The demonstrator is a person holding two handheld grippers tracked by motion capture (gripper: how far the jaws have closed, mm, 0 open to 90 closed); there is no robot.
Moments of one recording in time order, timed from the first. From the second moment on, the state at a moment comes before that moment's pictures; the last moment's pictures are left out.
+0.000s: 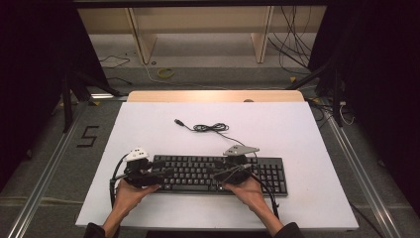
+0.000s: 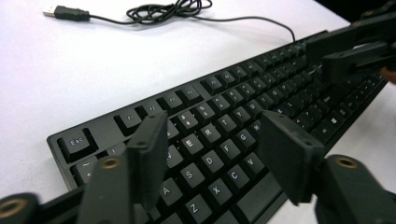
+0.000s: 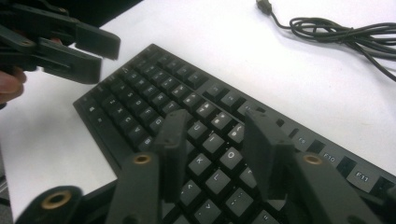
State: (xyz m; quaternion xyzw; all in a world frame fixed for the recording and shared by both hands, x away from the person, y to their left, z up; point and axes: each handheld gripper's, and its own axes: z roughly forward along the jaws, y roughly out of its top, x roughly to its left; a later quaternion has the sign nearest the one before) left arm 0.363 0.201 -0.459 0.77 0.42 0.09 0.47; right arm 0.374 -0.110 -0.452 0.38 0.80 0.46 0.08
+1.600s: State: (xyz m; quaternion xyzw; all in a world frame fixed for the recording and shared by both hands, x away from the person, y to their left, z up) left arm 0.378 0.184 -0.475 0.82 0.43 0.08 0.36; right arm 0.336 -0.150 -0.449 0.37 0.79 0.48 0.10
